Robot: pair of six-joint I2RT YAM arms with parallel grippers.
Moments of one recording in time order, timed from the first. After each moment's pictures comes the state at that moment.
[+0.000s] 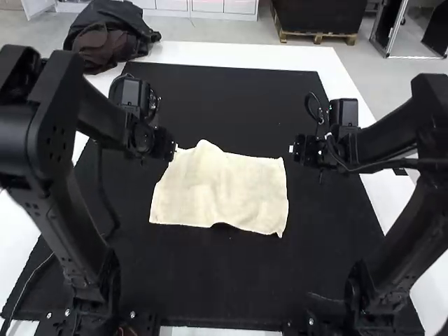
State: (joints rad) left arm -0.06 1.49 0.65 0.14 0.03 0.10; right arm 0.09 1.50 0.58 0.26 -0.14 0.08
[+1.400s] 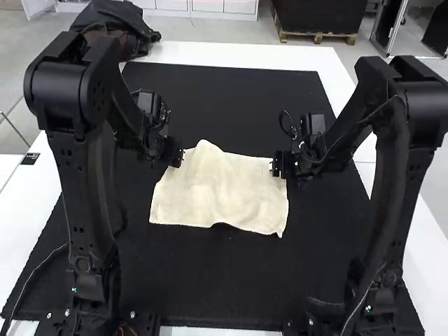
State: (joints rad) left arm -0.06 1.84 0.80 0.26 0.08 0.11; right arm 0.19 1.90 0.74 0.36 -0.16 0.07
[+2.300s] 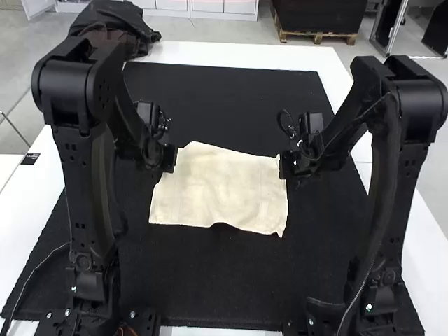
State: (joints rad) left arm -0.04 1.90 0.75 0.37 0.15 0.11; right arm 0.19 1.96 0.79 0.36 -0.15 0.00
